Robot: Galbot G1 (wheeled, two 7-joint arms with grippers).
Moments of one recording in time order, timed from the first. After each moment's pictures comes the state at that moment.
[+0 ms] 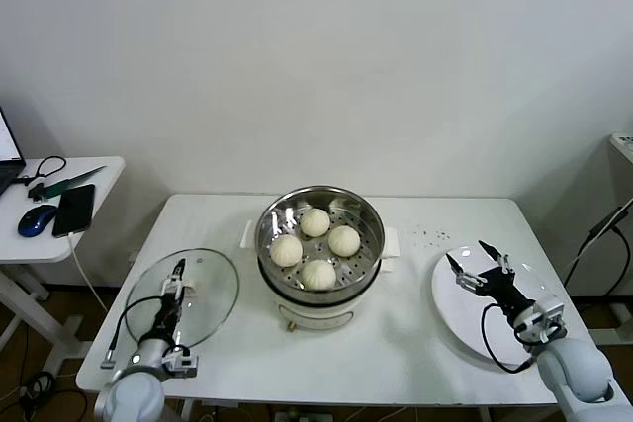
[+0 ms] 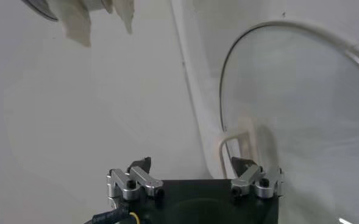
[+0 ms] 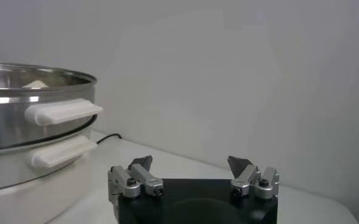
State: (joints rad) left arm 1.30 -1.36 -0.66 -1.54 1.59 -0.04 -0.08; right arm -1.29 0.97 0.58 1.62 0.42 0.01 -0.30
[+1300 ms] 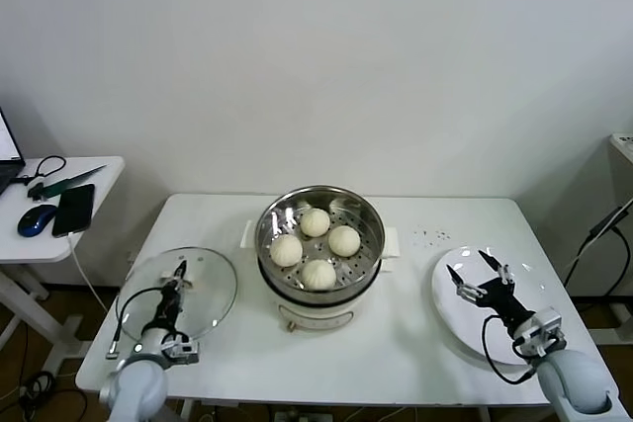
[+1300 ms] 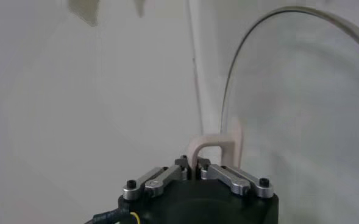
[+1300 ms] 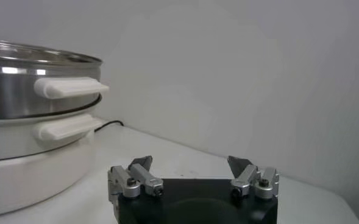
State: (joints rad) left arm 1.25 -1.33 -0.63 -1.51 1.45 -0.01 -0.10; right arm -1.30 1.00 0.60 1.59 0.35 0.06 -0.33
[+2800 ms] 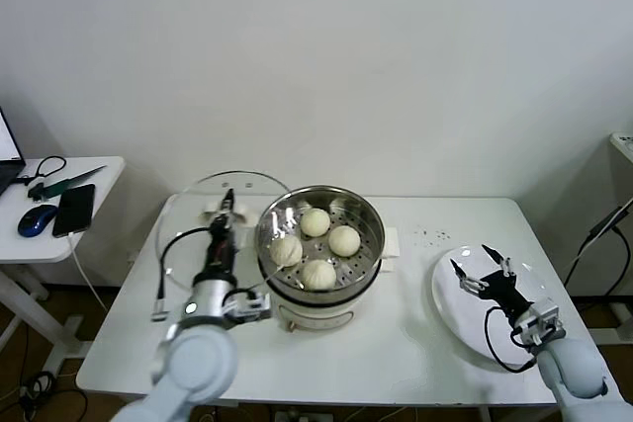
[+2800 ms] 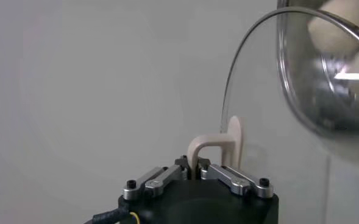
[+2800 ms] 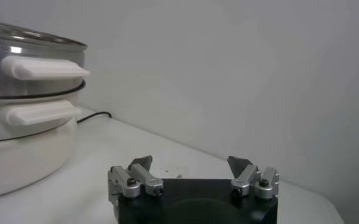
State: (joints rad) left arm 1.06 -1.09 -0.02 -2.09 1.37 0.71 0.24; right arm -1.23 1.00 0.58 1.49 0.30 0.08 -0.34
